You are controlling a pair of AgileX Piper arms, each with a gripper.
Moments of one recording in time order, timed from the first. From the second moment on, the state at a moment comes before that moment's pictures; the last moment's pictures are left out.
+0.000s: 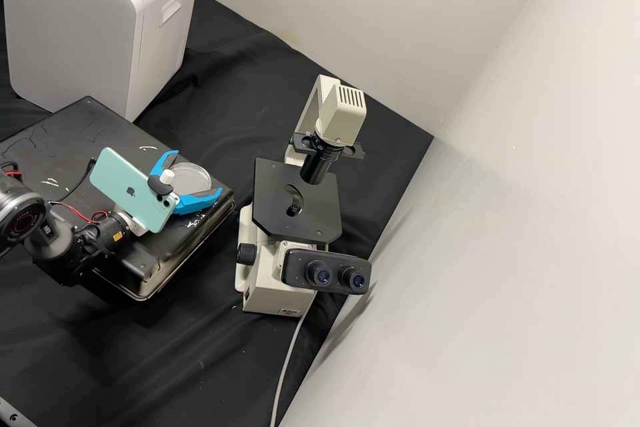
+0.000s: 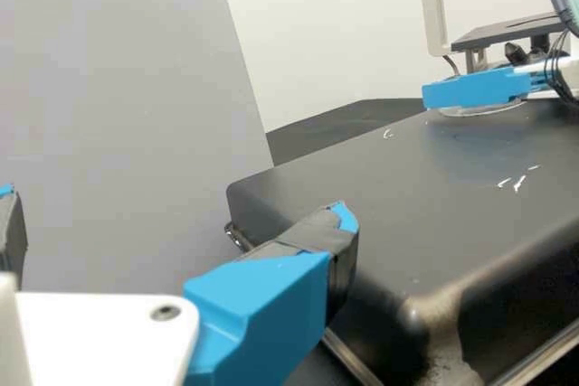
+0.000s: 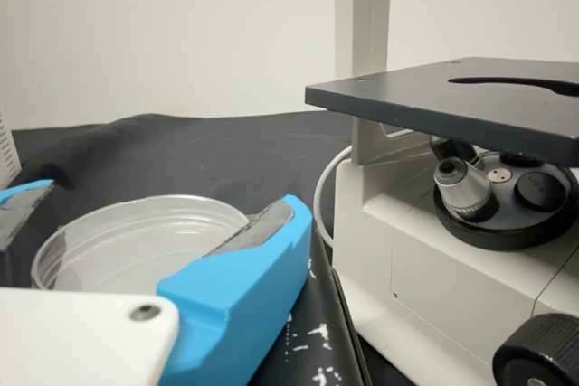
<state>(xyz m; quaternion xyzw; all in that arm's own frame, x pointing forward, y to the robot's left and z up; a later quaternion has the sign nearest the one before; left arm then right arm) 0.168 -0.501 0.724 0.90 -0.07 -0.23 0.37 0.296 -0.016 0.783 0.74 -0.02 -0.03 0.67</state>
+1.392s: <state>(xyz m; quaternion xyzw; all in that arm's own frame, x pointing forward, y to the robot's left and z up) 0.168 -0.501 0.724 0.90 -0.07 -0.23 0.37 0.270 0.014 0.825 0.75 -0.02 0.04 0.66</state>
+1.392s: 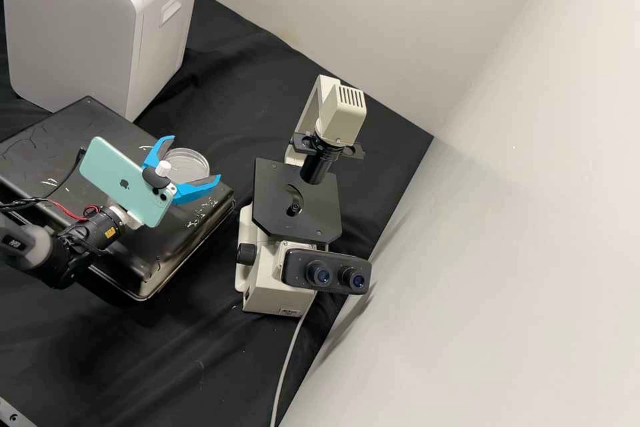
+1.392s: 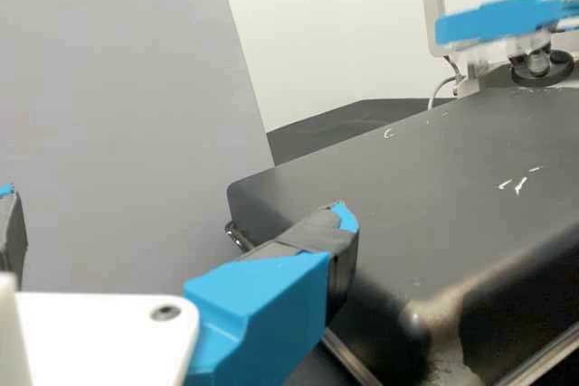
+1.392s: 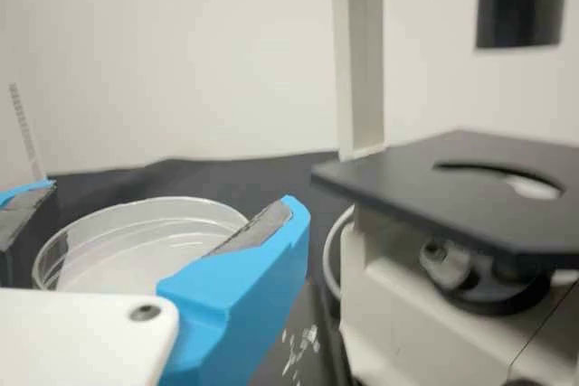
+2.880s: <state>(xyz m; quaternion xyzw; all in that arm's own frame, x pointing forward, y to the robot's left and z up) 0.168 -0.501 0.724 0.89 -0.07 -0.23 0.38 0.284 -0.023 0.878 0.76 -0.11 0.05 0.64</state>
